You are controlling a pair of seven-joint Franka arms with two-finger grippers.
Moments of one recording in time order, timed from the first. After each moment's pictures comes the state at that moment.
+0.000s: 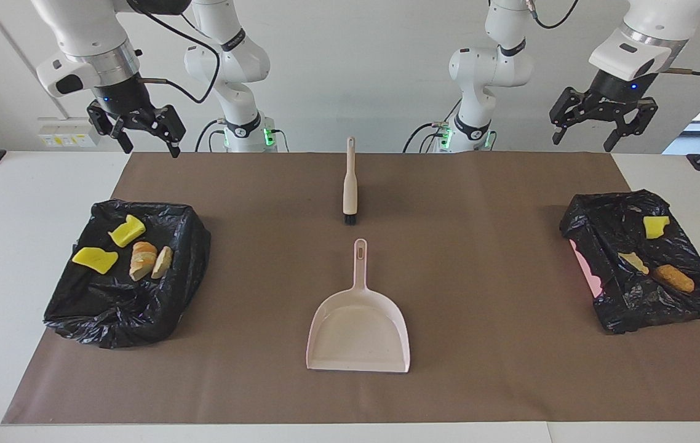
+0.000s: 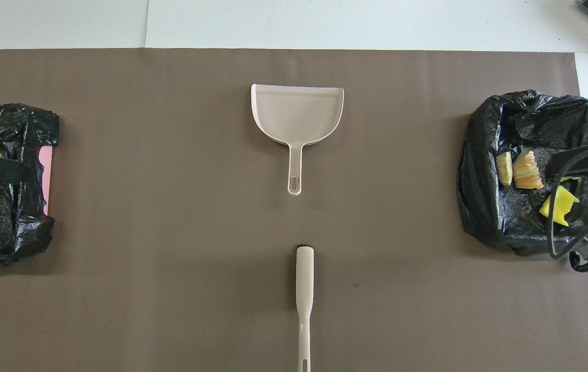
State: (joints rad) left arm -0.18 -0.04 0.07 -1.46 -0.02 1.49 0.15; right arm -0.03 -0.06 0.01 -1.57 -0.01 1.55 0.11
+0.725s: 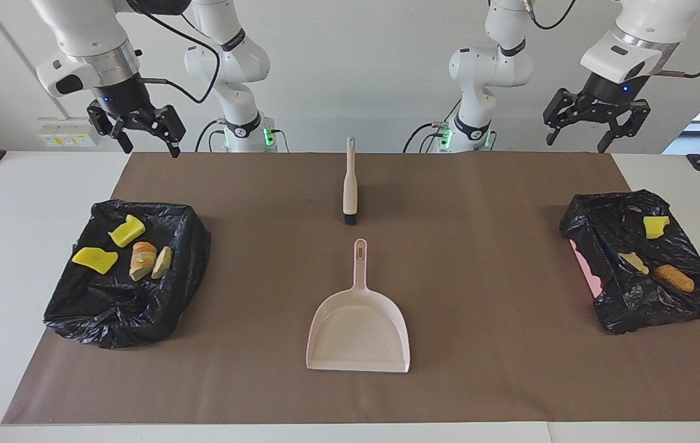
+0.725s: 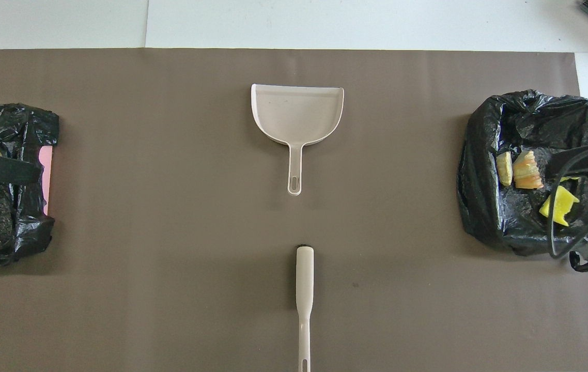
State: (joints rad) left arm -0.18 -0.04 0.06 -1.46 -0.02 1.49 0.15; right arm -0.03 -0.06 0.01 -1.57 -0.01 1.55 0.11
